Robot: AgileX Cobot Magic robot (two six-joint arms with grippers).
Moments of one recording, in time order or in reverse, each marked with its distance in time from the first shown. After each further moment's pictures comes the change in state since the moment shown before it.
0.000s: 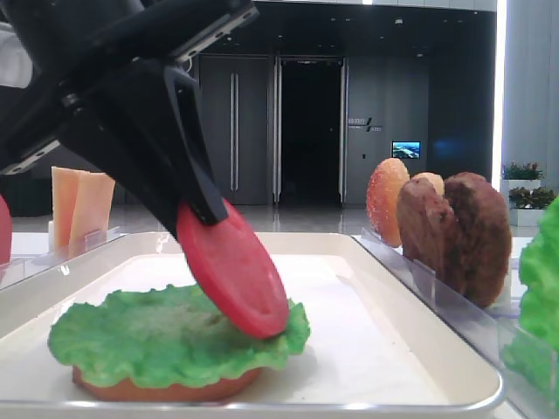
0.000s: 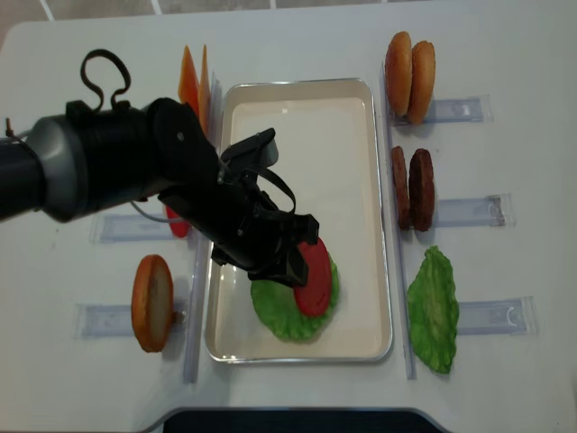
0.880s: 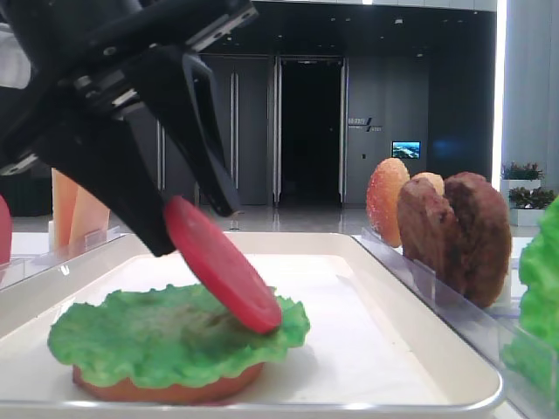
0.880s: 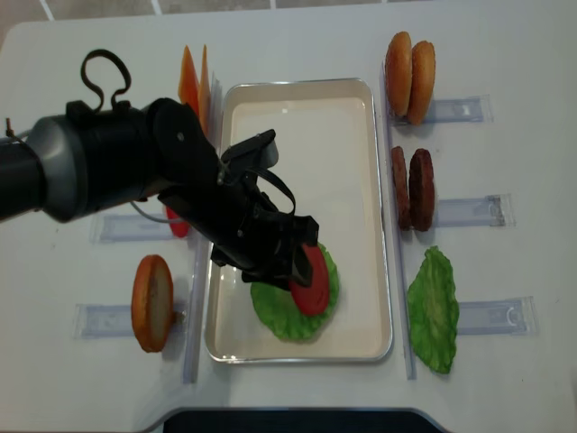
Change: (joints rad) left arm 0.000 0.000 0.000 0.005 0.007 0.000; right arm 0.000 0.000 0.000 0.000 0.000 0.000
